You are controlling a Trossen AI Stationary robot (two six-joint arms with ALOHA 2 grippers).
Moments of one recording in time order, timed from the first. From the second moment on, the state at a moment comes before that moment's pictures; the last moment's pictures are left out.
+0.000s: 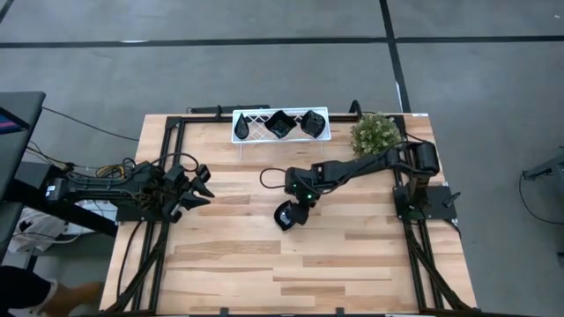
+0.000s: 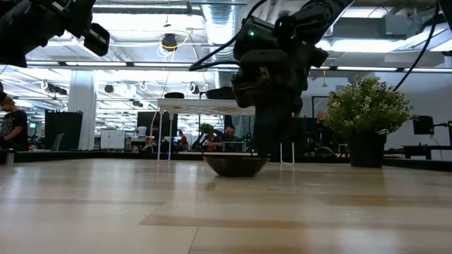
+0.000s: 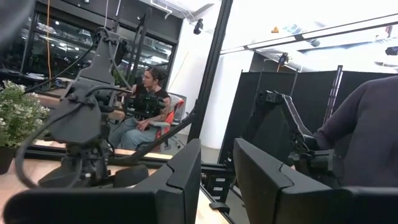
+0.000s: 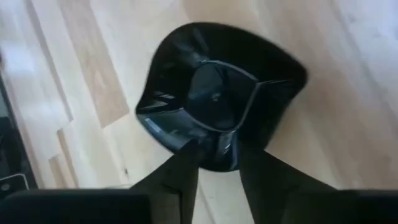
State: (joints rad) left arm 0.04 0.50 0.03 0.65 0.42 -0.36; right arm -0.04 1.84 1.14 -0.39 -0.37 0.52
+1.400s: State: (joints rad) left arm 0.04 0.50 0.03 0.65 0.42 -0.36; right arm -0.03 1.79 1.14 -0.49 -0.08 0.46
